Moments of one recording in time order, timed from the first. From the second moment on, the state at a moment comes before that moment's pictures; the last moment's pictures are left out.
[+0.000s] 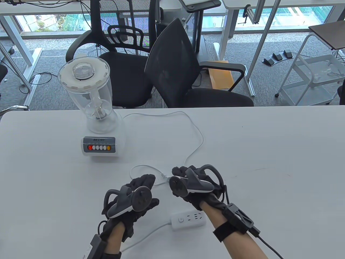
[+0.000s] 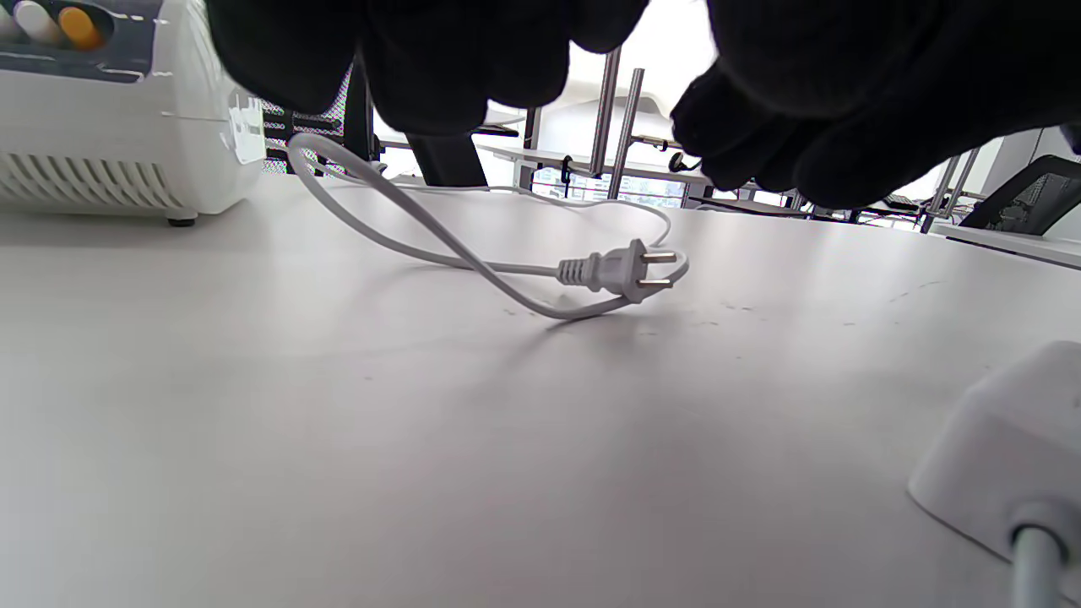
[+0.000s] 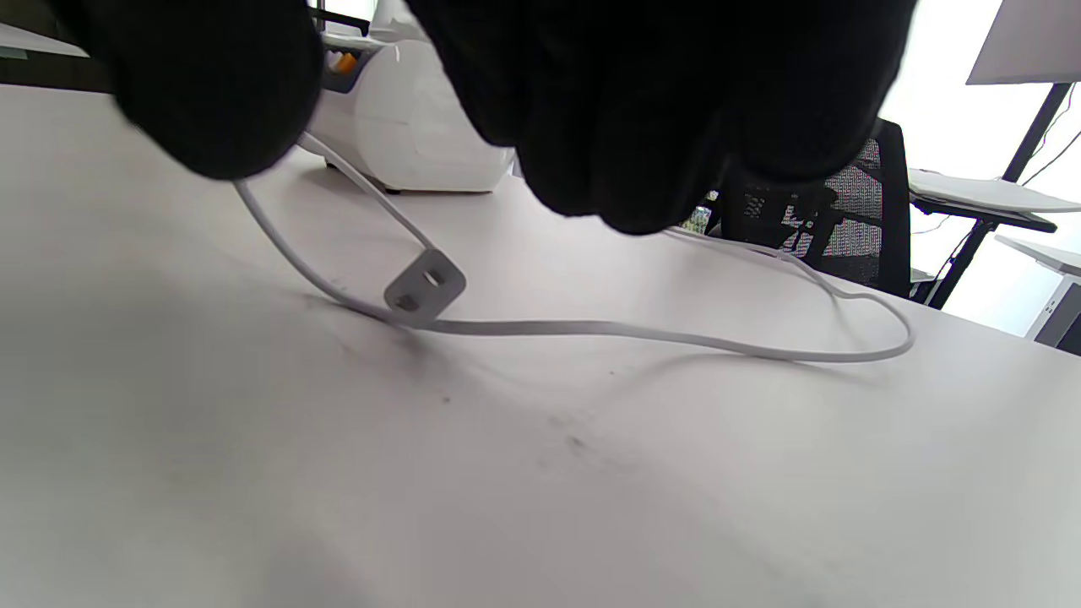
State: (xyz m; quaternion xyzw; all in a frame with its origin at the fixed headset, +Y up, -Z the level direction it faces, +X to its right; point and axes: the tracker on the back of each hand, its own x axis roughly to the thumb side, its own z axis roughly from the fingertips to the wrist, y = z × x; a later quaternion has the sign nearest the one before) left_hand -0.156 -0.714 -0.270 -0.07 -0.18 0.05 0.98; right_hand 0.022 -0.710 -0.323 -0.31 -0.04 -0.94 0.10
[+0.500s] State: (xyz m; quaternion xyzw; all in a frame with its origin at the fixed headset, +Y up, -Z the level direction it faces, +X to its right) left_hand -0.183 -0.713 -0.278 -0.07 -0.12 0.06 0.99; right_hand -0.048 -0.740 -0.346 -0.32 -0.05 -0.93 0.17
